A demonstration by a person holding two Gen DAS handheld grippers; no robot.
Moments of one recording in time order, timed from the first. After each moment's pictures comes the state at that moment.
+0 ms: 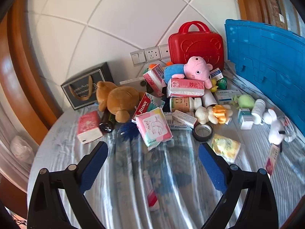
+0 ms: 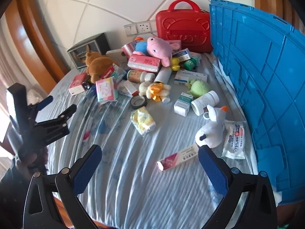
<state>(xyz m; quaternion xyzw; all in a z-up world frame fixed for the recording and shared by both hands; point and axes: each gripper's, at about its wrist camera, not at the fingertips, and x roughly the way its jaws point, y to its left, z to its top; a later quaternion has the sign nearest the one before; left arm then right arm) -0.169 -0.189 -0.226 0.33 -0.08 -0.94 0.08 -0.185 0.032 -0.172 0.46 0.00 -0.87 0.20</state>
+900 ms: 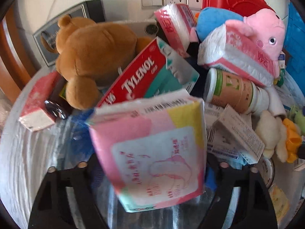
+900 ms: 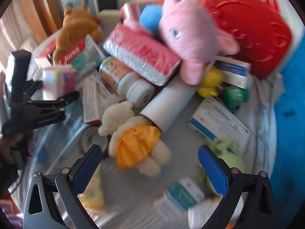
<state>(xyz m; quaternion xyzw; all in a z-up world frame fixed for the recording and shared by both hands) -0.343 -0.249 -0.351 0.46 0.04 -0.88 0.11 -0.425 -0.078 -0.303 0.51 0.20 -0.78 0.29</state>
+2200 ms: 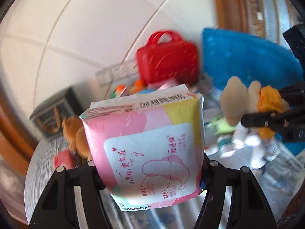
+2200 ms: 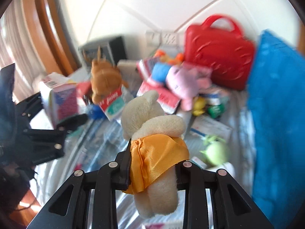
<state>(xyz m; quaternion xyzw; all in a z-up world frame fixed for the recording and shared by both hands) -0.269 -0.170 -0.140 0.32 -0.11 -0.94 -0.07 -0.301 -0.014 -0.138 0.41 0.06 -0.87 0.27</state>
